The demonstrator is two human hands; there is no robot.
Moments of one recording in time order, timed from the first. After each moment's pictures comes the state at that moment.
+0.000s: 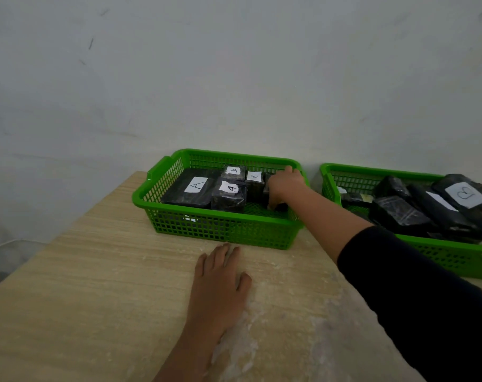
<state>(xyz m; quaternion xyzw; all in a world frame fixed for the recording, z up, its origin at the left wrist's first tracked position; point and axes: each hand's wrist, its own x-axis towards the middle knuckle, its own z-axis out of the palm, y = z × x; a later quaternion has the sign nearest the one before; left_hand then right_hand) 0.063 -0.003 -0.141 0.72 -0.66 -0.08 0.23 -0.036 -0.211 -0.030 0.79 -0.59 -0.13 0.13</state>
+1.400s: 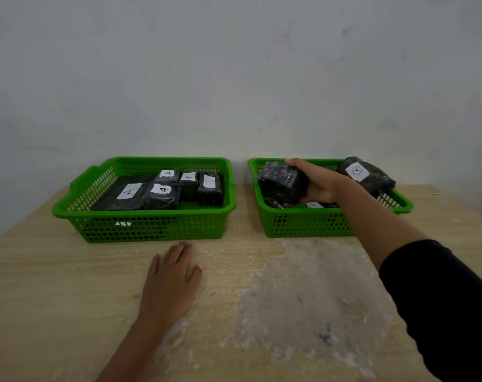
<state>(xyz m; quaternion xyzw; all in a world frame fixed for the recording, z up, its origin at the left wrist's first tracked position) 0.032 -0.001 -0.139 0.70 -0.67 -0.09 0.23 -0.262 -0.168 -0.007 0.52 -0.52 0.33 -0.60</state>
